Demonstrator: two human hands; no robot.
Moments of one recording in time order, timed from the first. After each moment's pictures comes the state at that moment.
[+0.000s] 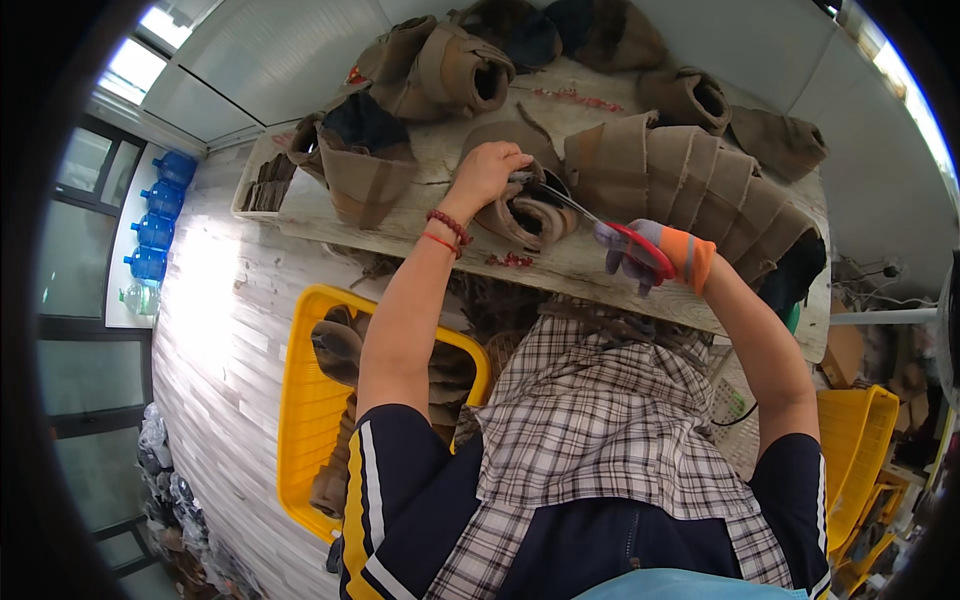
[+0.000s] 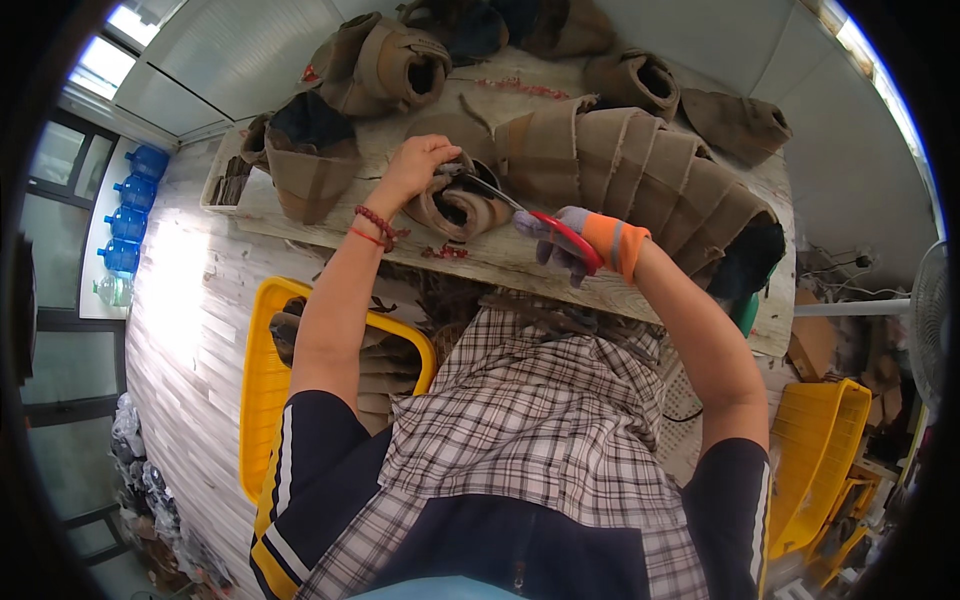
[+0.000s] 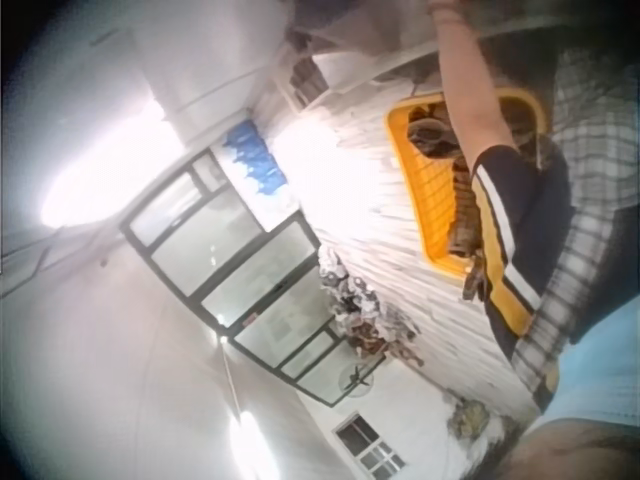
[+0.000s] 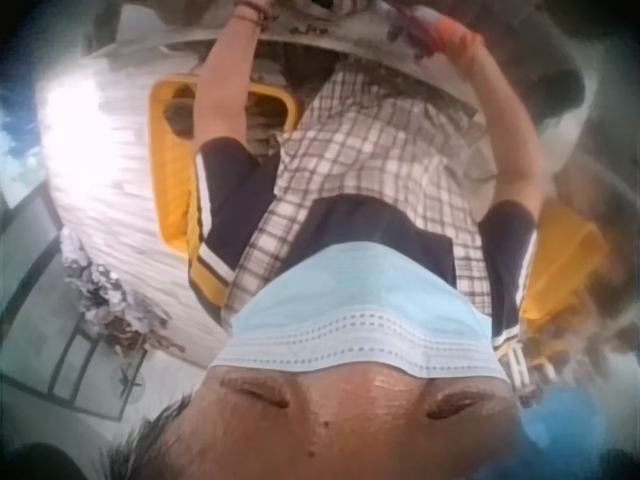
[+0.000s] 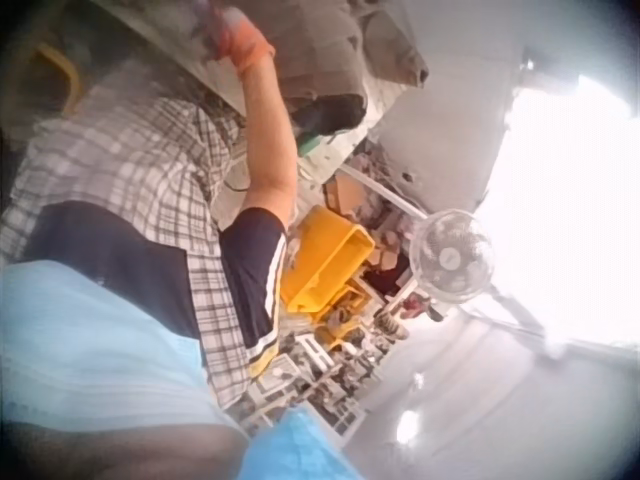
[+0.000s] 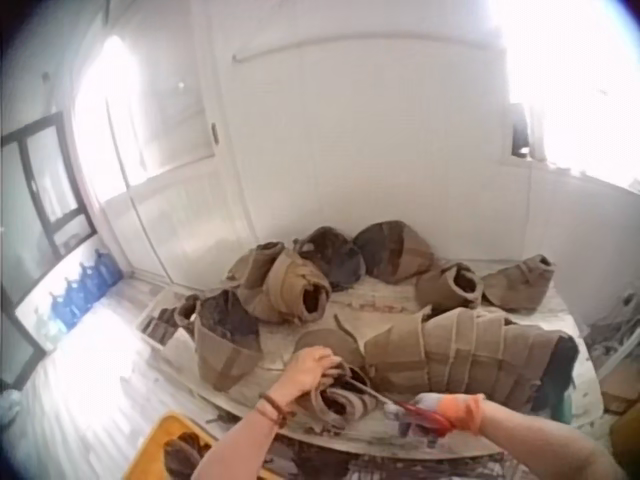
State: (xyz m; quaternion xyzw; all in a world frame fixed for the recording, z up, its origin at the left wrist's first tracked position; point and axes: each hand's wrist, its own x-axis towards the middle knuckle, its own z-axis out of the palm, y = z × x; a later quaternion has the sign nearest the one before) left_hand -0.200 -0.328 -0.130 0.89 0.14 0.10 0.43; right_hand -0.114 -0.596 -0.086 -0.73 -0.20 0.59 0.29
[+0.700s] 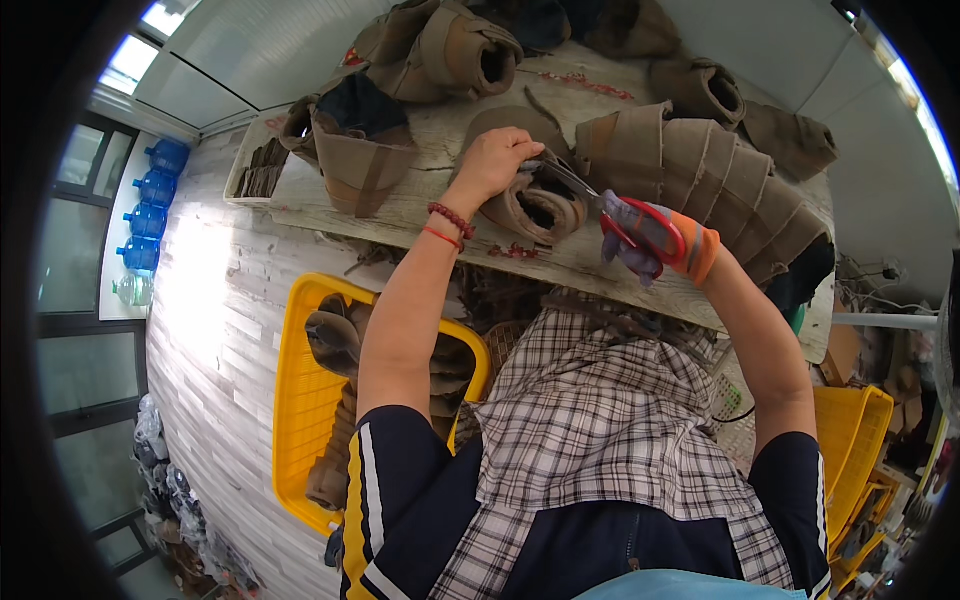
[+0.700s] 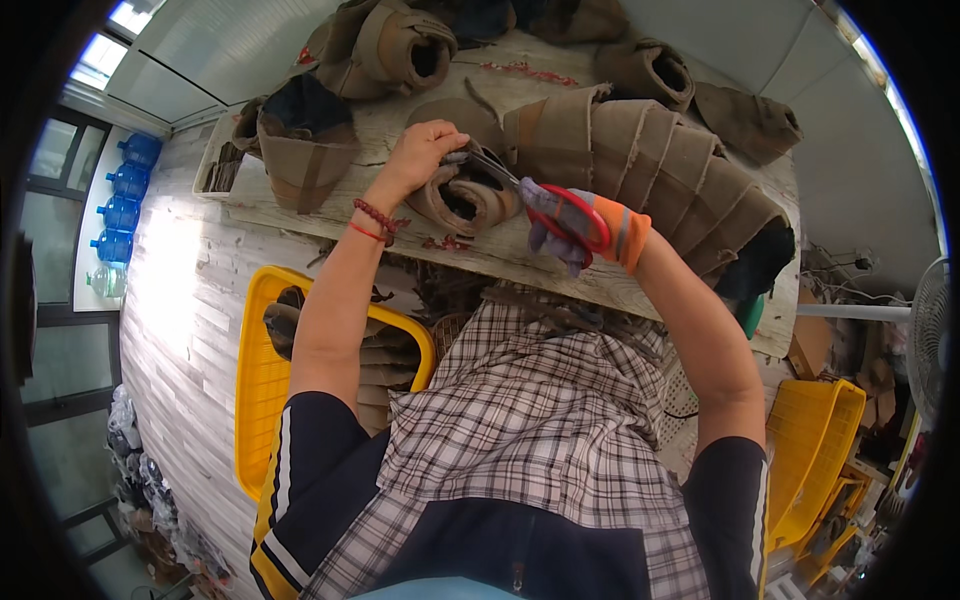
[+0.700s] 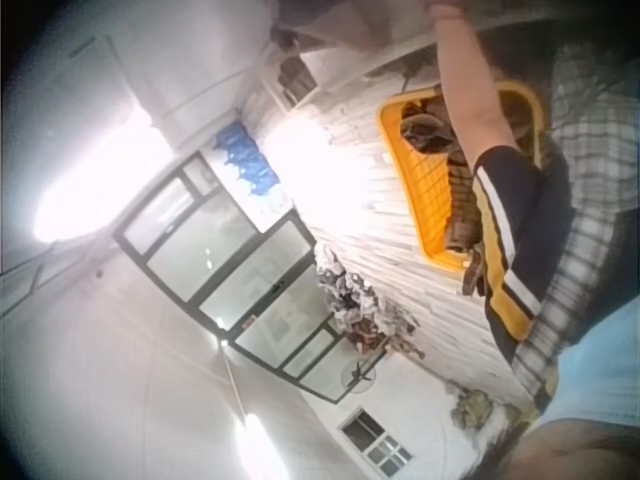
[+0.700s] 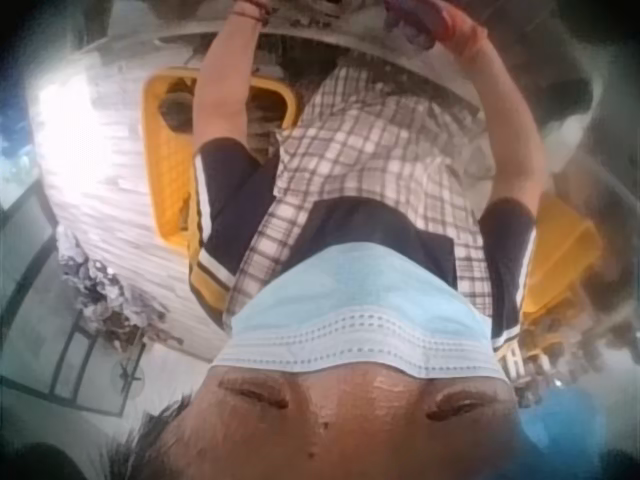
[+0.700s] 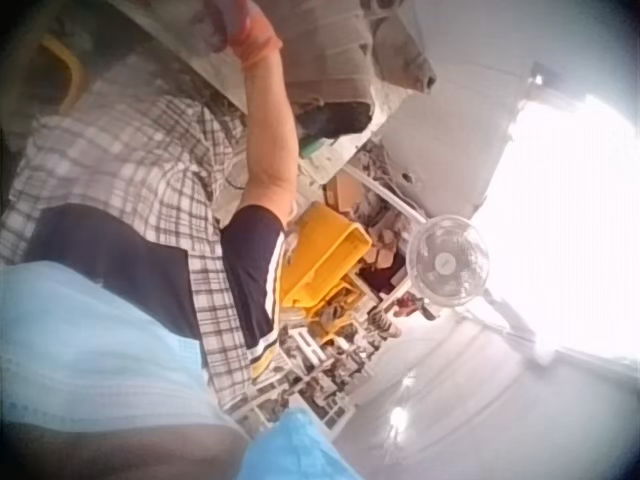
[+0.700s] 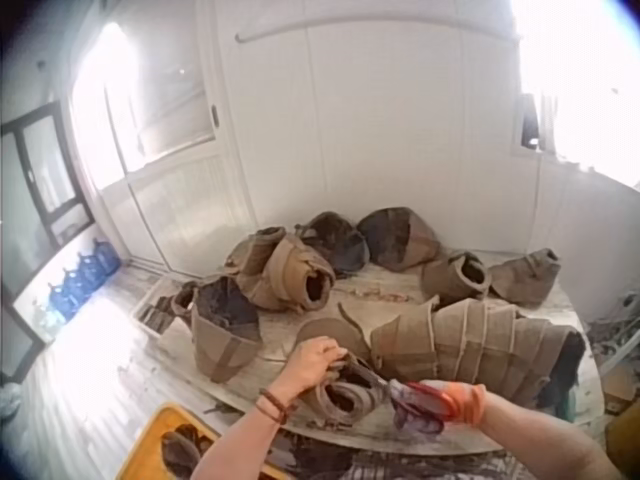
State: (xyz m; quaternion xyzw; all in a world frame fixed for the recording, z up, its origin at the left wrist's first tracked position) left_hand -0.200 -0.336 -0.129 0.87 0.14 0.13 0.46; right_hand -0.115 -0.587 -0.077 -0.68 -0.20 0.60 0.37
